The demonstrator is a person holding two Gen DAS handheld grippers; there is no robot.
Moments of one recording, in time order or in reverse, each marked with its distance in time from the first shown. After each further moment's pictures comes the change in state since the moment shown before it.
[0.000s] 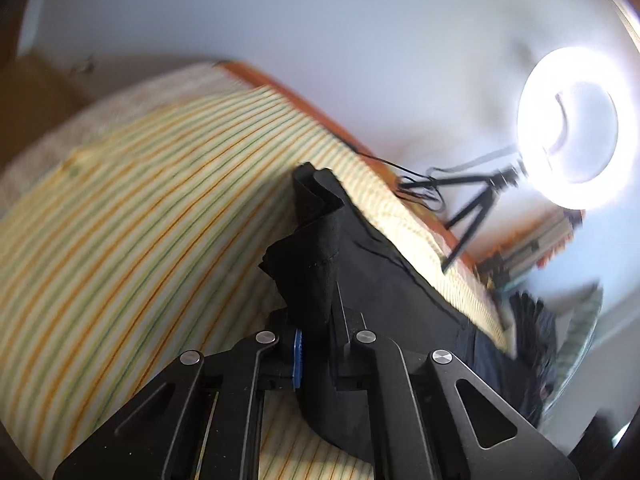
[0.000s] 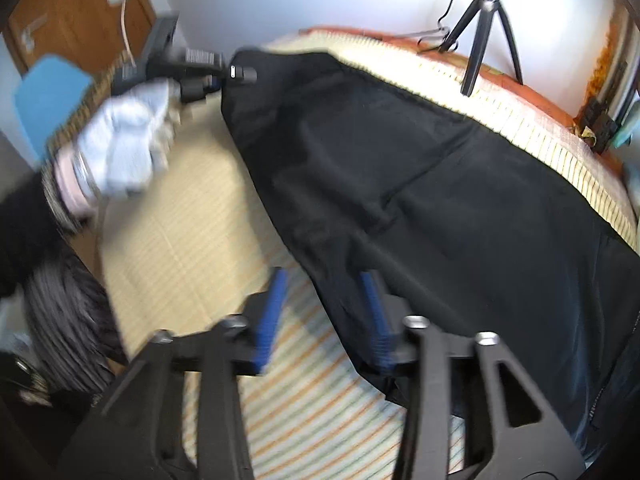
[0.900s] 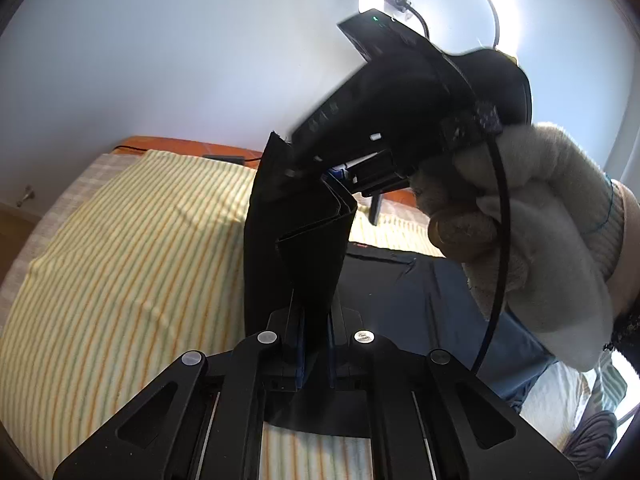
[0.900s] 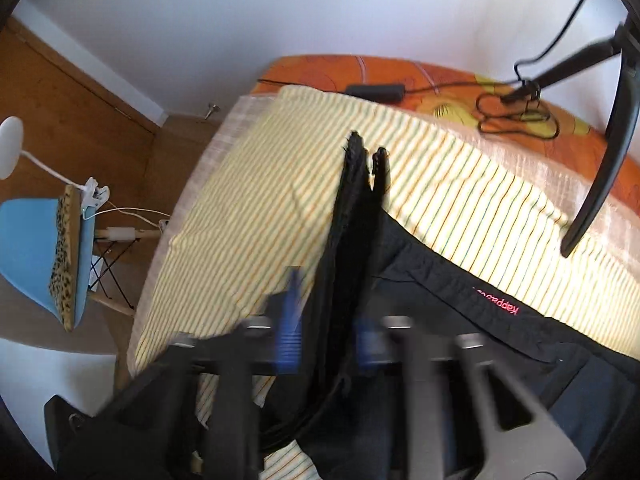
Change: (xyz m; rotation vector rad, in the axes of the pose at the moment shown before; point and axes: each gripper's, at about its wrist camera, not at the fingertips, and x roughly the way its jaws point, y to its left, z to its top) left arm -0.017 -0.082 -0.035 0.422 -0.032 -0.032; right arm 0.167 -0.008 0.252 0.261 0.153 0.056
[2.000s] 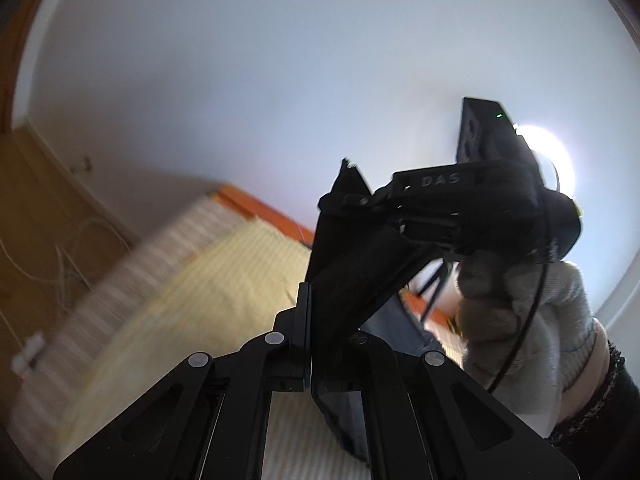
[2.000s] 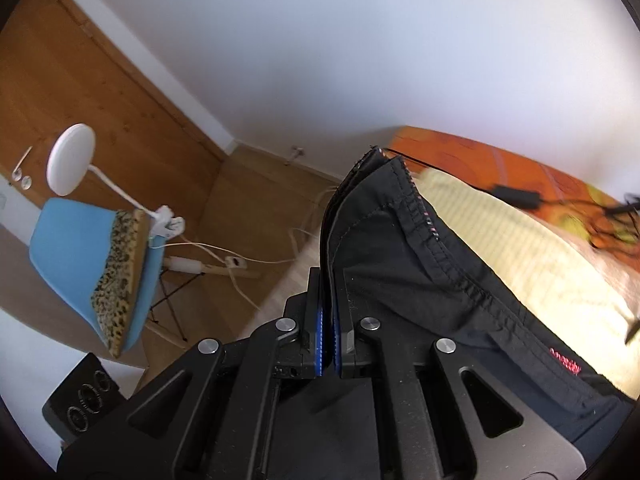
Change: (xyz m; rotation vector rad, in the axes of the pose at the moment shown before) left arm -0.086 0.132 0.048 -0.321 -0.258 0.041; right arm -0.016 0.150 0.053 -0.170 -0.144 0.203
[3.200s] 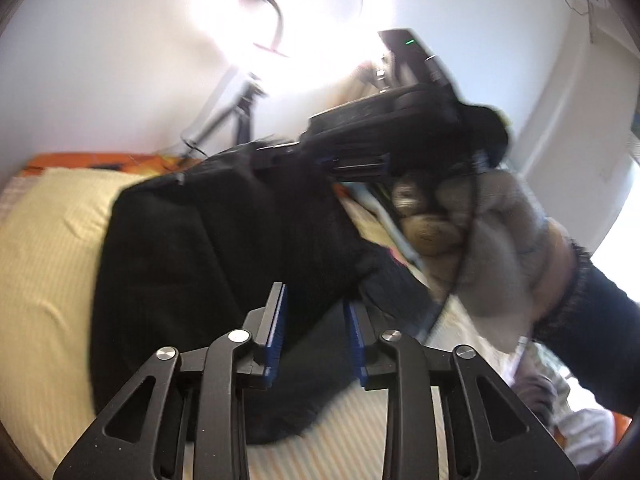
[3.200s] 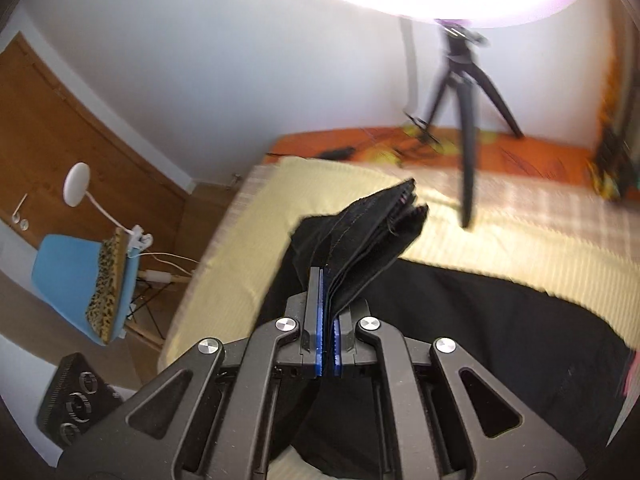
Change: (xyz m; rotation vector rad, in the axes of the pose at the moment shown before) left arm 0.032 -0.187 -0.122 0.386 0.405 -0.380; right arm -0.183 -0.169 -0.152 0.229 -0.120 -0.146
